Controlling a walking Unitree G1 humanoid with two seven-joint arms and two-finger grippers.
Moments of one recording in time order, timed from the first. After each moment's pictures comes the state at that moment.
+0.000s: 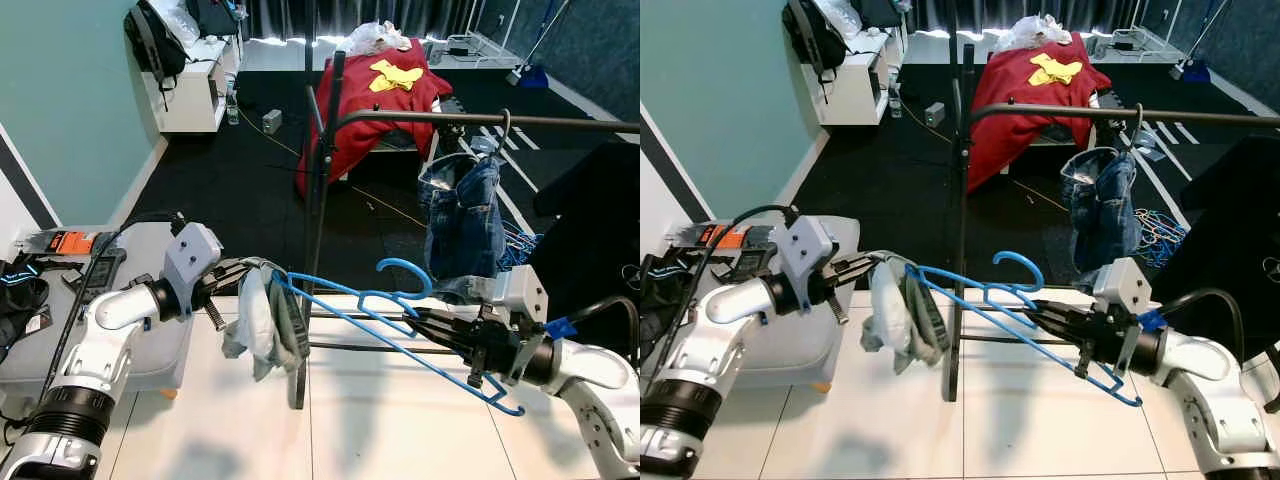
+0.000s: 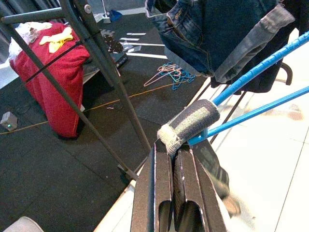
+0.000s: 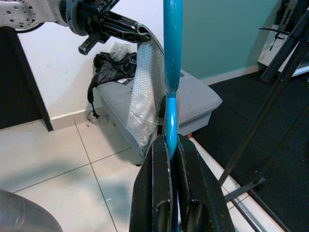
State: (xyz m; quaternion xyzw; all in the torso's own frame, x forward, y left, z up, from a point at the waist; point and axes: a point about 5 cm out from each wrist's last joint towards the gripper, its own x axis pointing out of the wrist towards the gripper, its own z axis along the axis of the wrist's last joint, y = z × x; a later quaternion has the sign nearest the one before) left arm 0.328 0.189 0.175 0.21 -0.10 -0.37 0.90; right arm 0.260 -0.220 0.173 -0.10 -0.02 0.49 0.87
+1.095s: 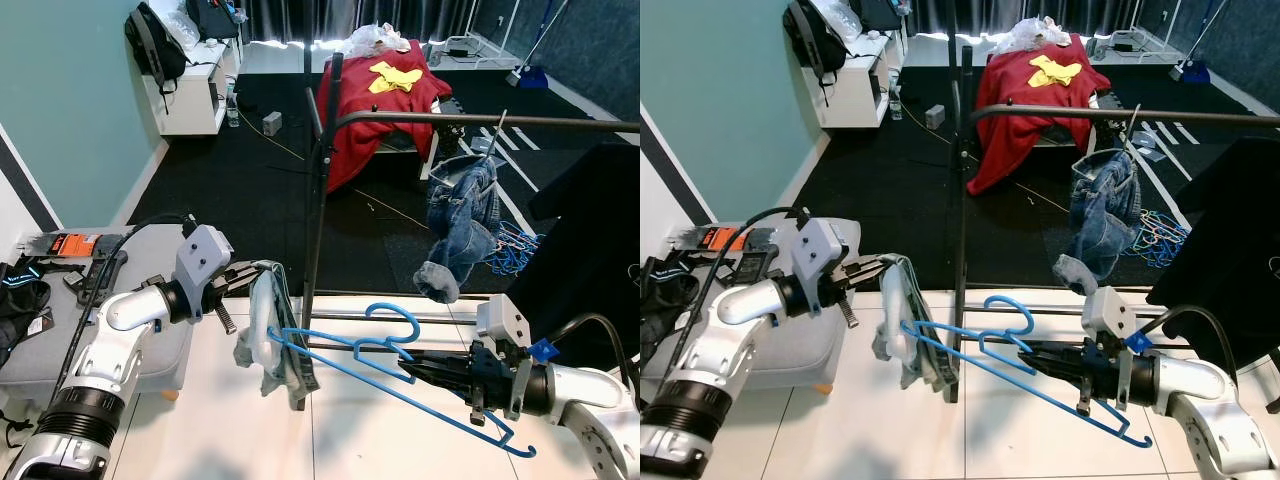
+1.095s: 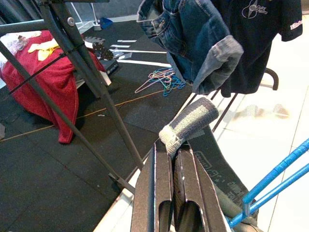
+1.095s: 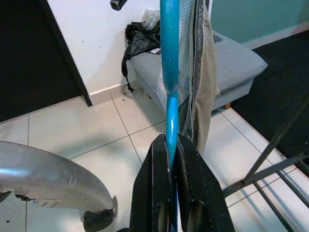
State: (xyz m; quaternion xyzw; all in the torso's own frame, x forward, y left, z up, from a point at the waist) left arm 0.327 0.176 0.174 0.20 -0.10 -0.40 0.89; right arm 0.244 -0.218 0.145 -0.08 0.08 0.54 0.84
